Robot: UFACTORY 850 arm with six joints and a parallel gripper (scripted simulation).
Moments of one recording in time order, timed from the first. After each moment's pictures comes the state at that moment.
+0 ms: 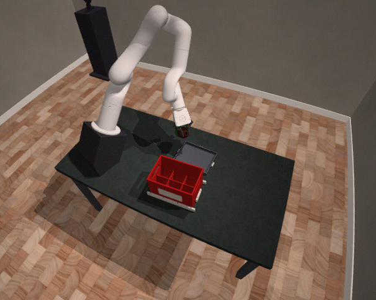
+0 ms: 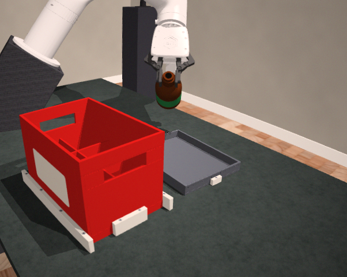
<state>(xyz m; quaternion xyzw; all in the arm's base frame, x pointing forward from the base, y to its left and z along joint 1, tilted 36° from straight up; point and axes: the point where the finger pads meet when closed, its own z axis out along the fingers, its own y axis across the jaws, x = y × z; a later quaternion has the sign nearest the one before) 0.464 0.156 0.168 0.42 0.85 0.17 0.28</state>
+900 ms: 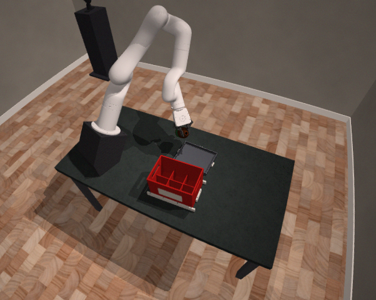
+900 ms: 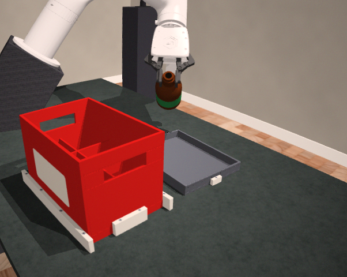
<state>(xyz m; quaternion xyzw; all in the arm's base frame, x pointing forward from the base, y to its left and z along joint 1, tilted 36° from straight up) 0.464 0.156 0.168 0.42 0.84 0.17 0.28</state>
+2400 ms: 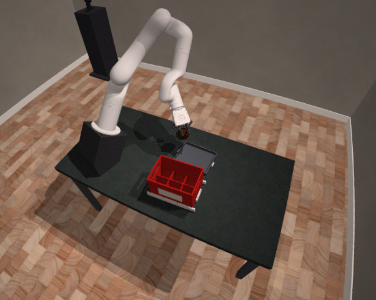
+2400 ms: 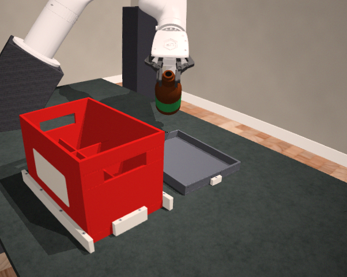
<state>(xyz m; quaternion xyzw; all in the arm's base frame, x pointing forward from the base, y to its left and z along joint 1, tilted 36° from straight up) 0.463 0.156 0.168 0.44 0.82 0.13 0.35</state>
